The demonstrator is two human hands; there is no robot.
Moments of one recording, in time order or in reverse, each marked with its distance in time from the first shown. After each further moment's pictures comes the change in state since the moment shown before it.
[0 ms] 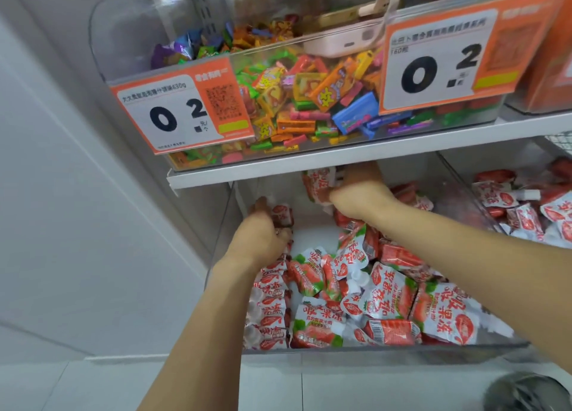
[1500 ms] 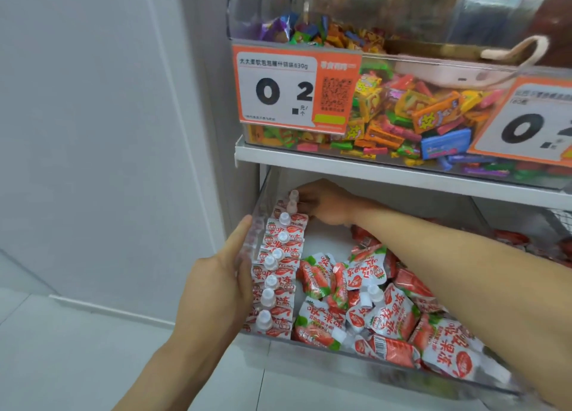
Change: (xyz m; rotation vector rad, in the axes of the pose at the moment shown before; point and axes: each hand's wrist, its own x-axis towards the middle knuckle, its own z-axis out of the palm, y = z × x) left_hand -0.126 -0.042 -0.022 -0.248 0.375 -0.129; right_hand 0.055 -0.021 0.070 -0.333 -0.470 -0.501
